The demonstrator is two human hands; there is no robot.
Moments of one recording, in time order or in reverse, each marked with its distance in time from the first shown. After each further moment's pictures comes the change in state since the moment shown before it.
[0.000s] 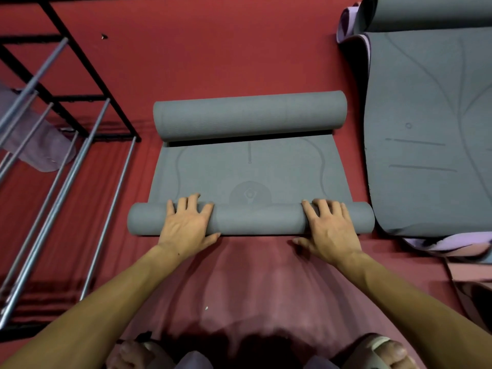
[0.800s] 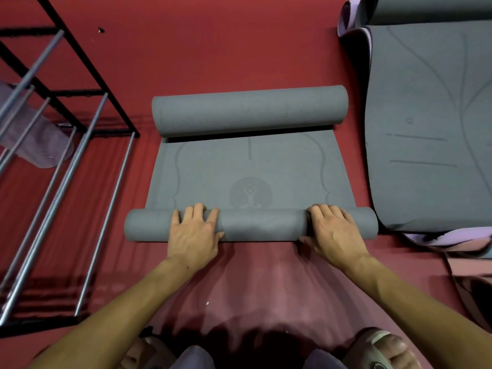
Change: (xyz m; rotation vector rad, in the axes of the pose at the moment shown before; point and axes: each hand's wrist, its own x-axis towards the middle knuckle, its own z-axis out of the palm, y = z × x) left_hand -0.025 0.028 -0.003 -0.052 0.069 -0.084; right_hand -0.018 -0.002 -0.012 0.082 -0.014 -0.040
